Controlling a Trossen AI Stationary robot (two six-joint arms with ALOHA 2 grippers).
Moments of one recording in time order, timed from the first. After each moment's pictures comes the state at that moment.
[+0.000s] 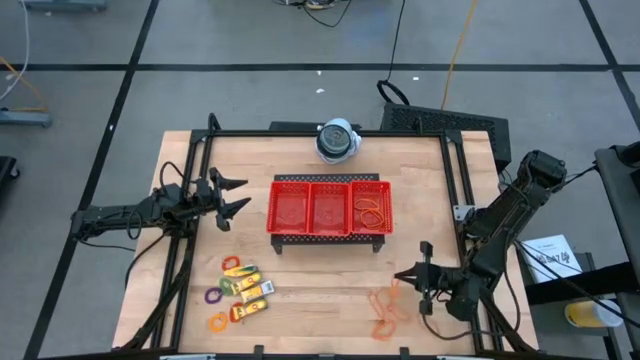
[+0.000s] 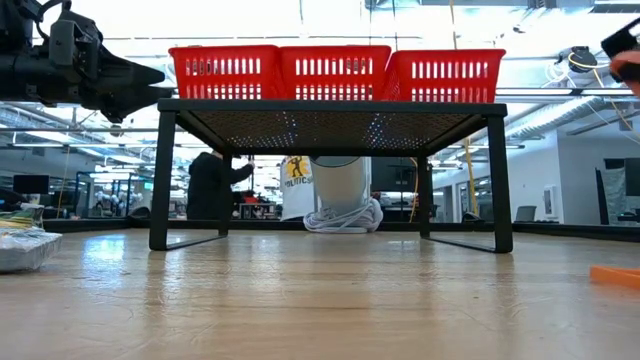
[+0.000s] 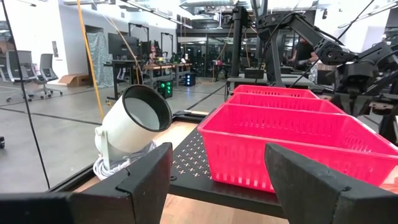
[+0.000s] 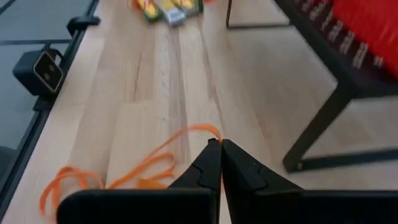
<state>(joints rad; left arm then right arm) 0.10 0.06 0.02 0.15 -0.16 -0.01 0.99 1.27 0.65 -0.28 0.87 0.77</state>
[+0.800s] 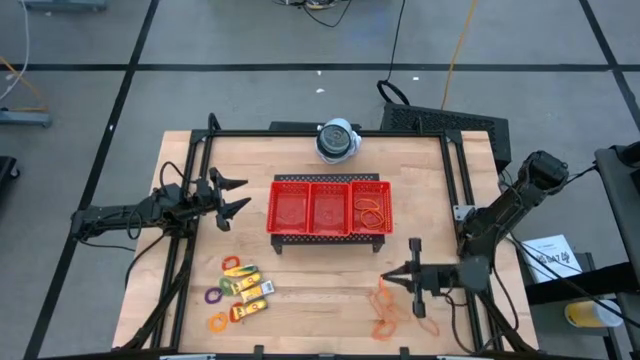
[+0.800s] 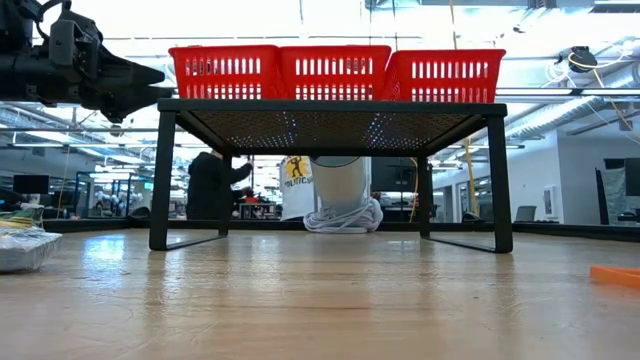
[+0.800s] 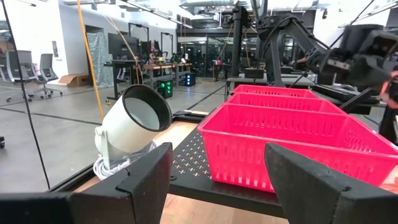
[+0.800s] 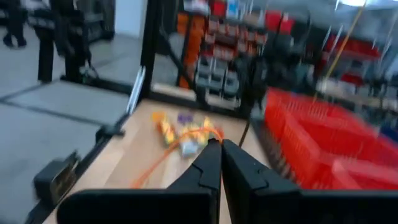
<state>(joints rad) 0.10 0.06 0.02 0.15 -0.16 -0.01 0.86 1.25 0.52 0.74 0.84 -0.20</state>
